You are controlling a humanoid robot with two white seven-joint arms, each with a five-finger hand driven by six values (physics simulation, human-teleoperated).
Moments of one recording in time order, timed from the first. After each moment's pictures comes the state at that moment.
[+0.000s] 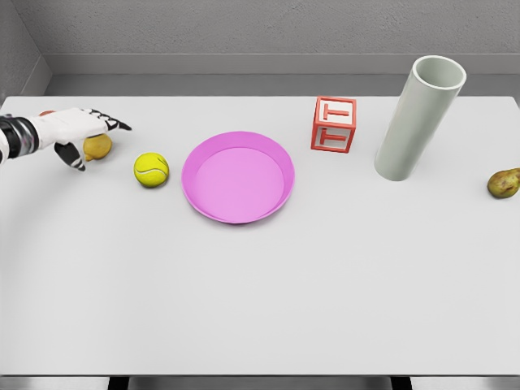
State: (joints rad) left arm -0.86 0.57 -0.55 -0.75 -0.80 -0.61 -0.44; right arm 0.03 0.00 -0.03 0.06 0.15 -0.27 -0.03
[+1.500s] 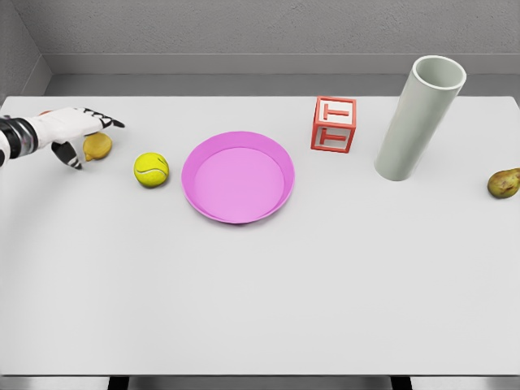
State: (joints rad) left arm -0.88 0.55 -0.55 -0.67 -0.85 -0.57 -0.38; right arm 0.03 0.00 -0.03 0.06 0.15 -0.27 -0.03
